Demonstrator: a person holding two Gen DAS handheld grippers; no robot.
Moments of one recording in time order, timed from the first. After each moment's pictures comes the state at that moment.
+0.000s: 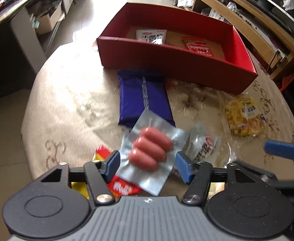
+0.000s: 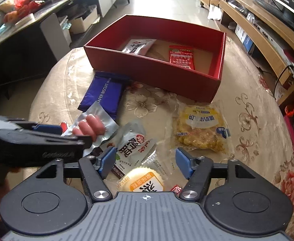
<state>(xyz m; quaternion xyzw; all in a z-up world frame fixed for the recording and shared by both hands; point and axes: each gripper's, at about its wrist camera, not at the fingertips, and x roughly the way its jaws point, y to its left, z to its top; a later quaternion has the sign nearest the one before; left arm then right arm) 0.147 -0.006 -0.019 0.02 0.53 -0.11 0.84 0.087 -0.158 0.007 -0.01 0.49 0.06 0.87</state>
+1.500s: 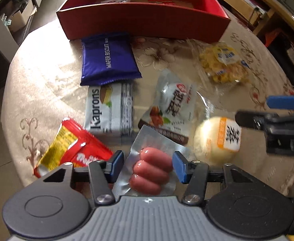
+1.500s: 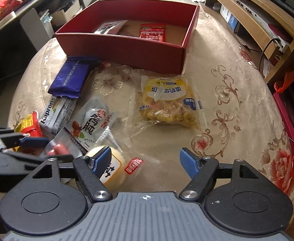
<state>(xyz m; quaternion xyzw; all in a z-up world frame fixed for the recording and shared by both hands) 0.105 -0.035 -0.051 0.07 0.58 -0.17 0.80 0.079 -0.206 -0.015 0.00 0.52 0.03 0.85</state>
